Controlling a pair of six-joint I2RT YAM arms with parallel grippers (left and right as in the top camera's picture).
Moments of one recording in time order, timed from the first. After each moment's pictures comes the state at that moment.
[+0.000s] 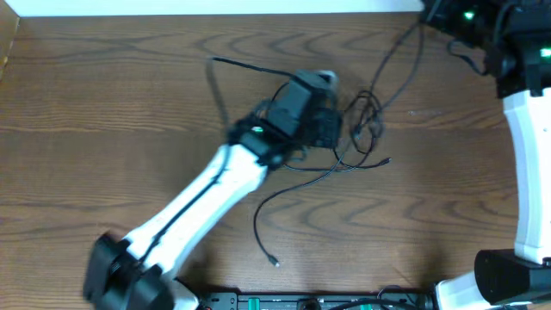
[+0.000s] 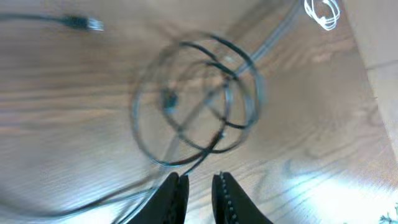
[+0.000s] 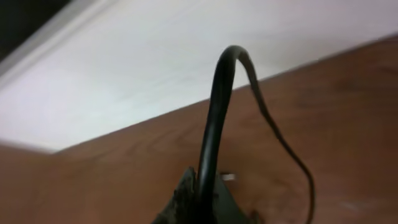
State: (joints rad) left arm -0.64 1.59 1.33 -0.52 0.21 -0.53; right arm 0.04 1.68 2.00 -0.86 -0.20 0.51
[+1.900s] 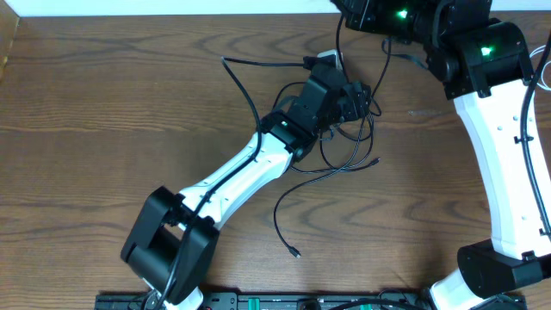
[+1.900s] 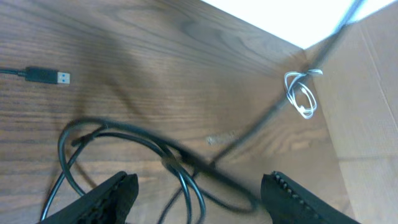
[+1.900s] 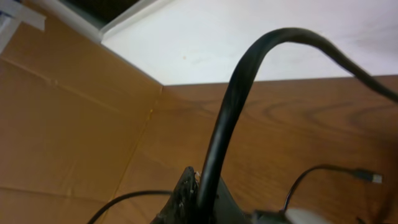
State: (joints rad) left arm -0.68 1.82 1.33 -0.06 0.07 -0.80; right arm 0.30 1.75 2.11 -0.77 -0.49 0.57
